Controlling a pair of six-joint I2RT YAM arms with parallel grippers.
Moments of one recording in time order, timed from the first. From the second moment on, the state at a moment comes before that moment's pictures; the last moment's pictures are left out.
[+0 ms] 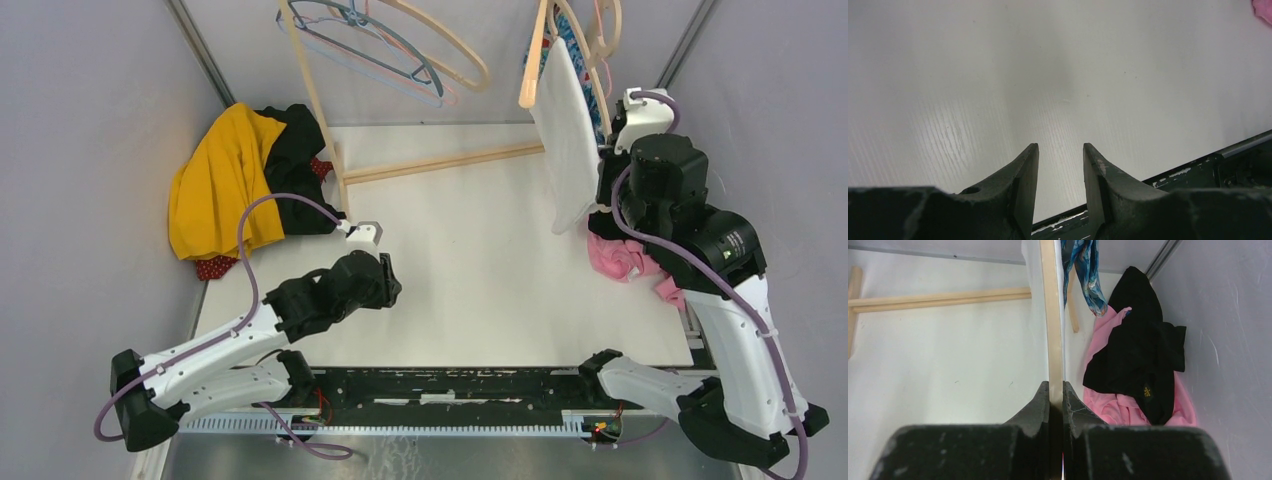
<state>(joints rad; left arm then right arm) -0.97 0.88 0.74 -0.59 -0.36 -0.72 0.50 1.08 1.72 -1.01 0.50 0.09</state>
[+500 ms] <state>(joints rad) -0.97 0.89 0.74 -0.59 -0.36 -0.72 0.48 1.23 1.80 -0.98 0.56 0.05</state>
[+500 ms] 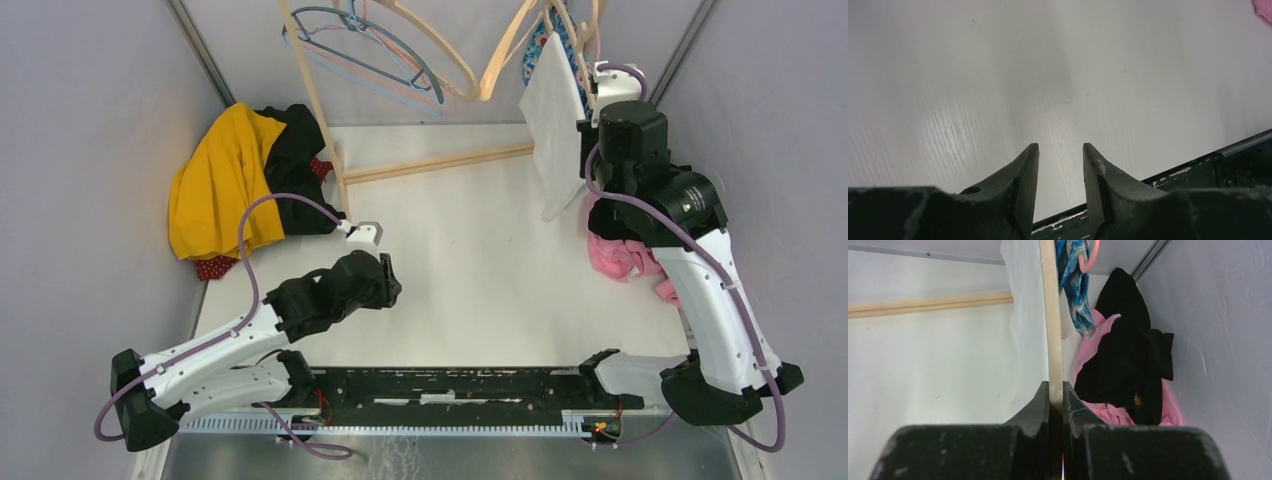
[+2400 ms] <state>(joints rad) -0.97 0.86 0.74 -0.64 -0.39 -0.72 0.34 1.54 1.97 -0.75 0.29 0.09</state>
